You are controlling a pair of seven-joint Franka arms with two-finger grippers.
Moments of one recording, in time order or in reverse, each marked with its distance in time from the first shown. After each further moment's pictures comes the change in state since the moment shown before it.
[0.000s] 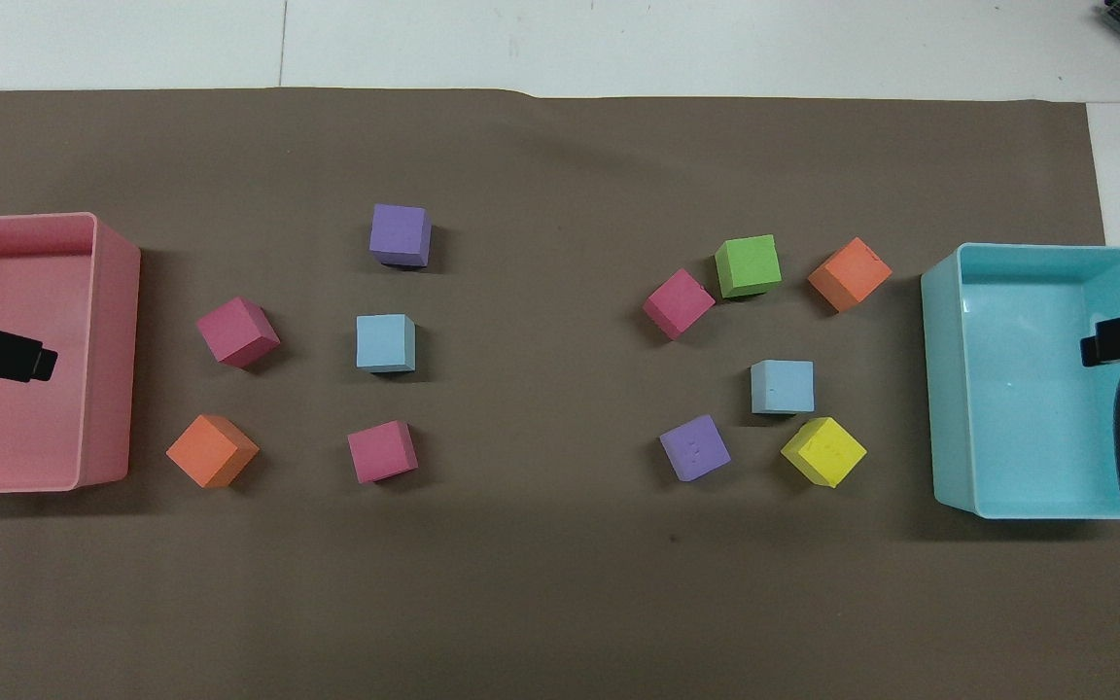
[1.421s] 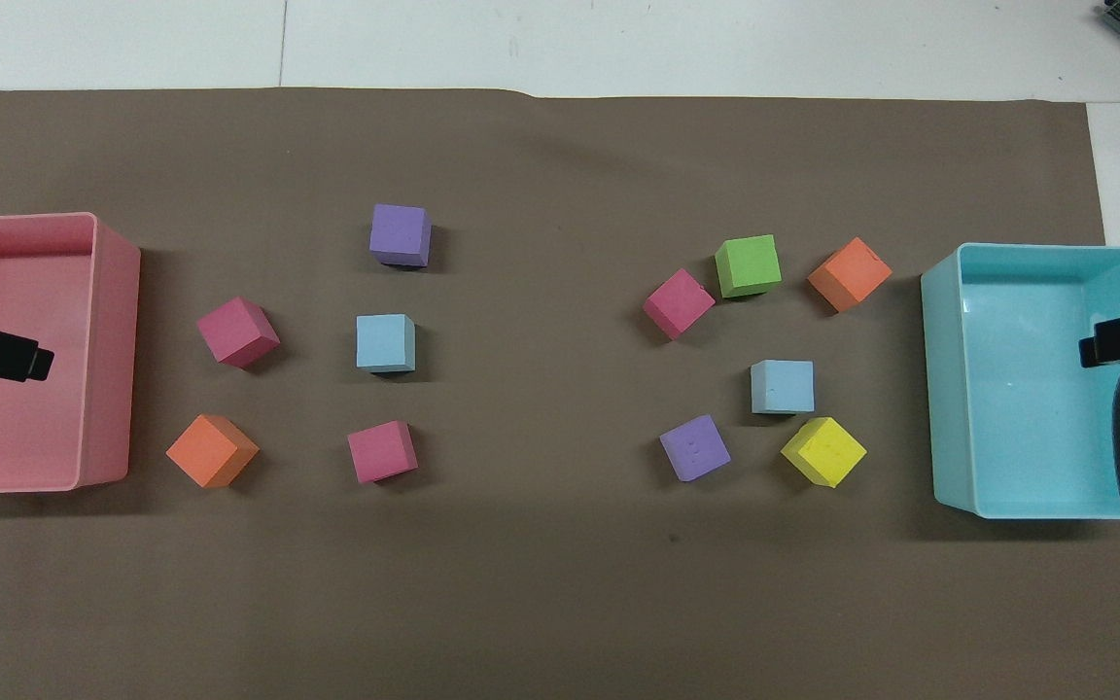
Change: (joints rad) left arm 0.002 0.000 0.003 0.000 0.000 0.000 0.000; right arm 0.000 0.000 0.002 0.000 0.000 -0.003 0.000
